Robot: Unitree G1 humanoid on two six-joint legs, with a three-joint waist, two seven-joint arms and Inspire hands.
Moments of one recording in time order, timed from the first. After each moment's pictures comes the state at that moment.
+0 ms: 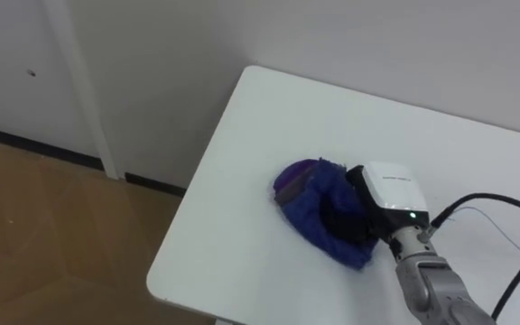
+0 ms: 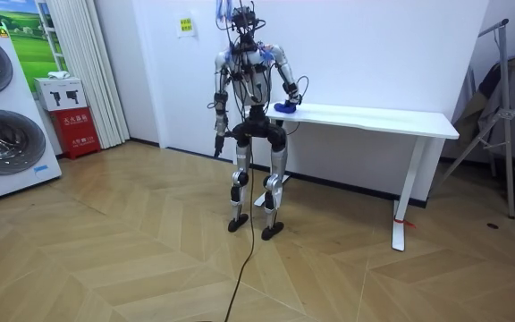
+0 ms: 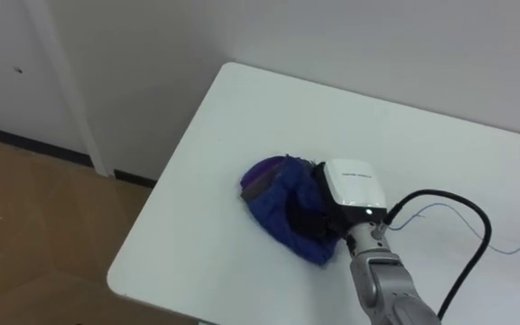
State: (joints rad) left arm 0.27 0.23 0.08 0.93 0.17 0.06 0.19; right arm -0.02 -0.33 0.27 0.43 -0.99 -0.02 -0.32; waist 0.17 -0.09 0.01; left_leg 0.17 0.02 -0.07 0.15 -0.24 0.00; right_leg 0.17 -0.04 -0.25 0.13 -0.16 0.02
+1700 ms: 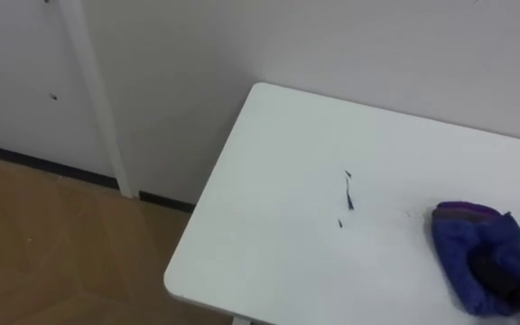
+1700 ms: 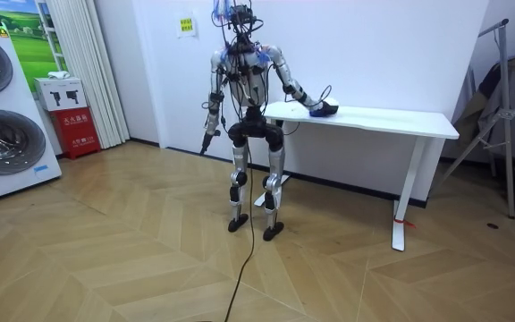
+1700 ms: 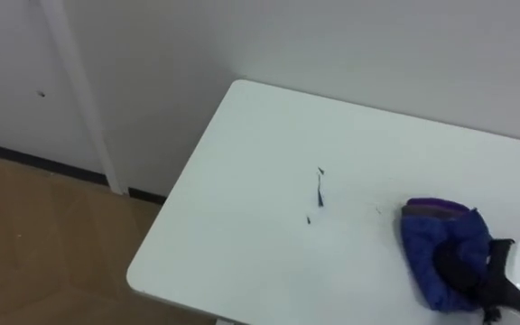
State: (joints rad) left arm 0.33 0.23 0.27 0.90 0.27 0.12 0.19; right arm 0.07 -0.41 -0.25 0.90 -0.67 -0.09 -0.52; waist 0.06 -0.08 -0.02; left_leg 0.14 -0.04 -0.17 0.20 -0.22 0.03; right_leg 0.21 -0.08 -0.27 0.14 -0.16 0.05
